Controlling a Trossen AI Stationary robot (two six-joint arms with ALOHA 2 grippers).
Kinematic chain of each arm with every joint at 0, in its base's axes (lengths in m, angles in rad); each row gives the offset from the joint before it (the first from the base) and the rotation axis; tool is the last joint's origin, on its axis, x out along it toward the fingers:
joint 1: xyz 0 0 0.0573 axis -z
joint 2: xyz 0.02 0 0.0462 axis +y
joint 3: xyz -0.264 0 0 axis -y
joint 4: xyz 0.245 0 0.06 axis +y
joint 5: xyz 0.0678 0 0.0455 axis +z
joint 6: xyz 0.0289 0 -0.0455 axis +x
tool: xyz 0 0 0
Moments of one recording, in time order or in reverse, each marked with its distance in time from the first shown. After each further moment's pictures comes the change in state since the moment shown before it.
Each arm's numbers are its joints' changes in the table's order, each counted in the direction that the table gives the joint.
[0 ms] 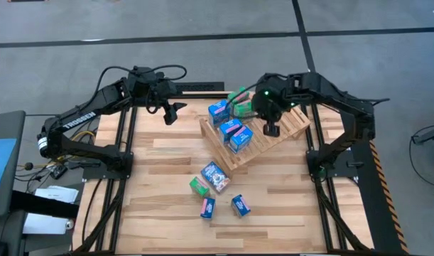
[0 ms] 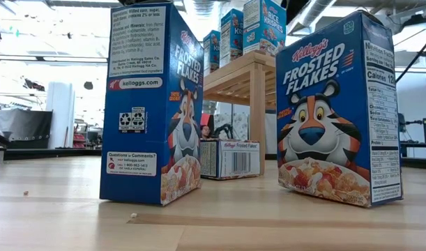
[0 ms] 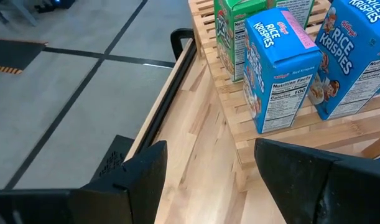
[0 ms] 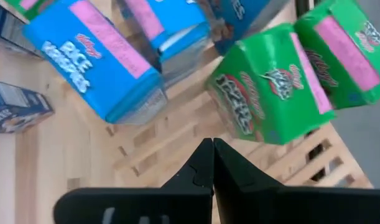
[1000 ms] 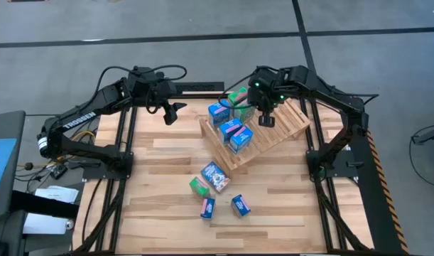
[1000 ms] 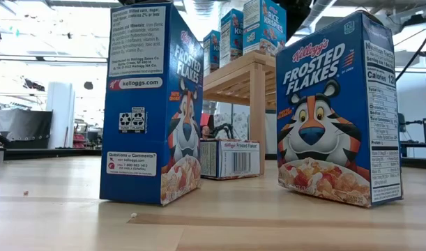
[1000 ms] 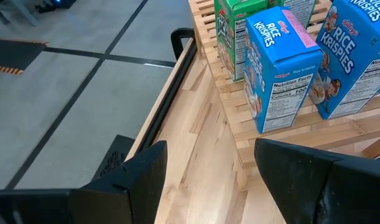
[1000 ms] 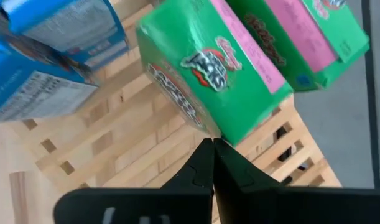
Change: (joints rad) left arm 0.000 0.000 0.000 0.001 0.001 0.003; right arm 0.107 0.081 -0.003 0.003 -0.074 -0.104
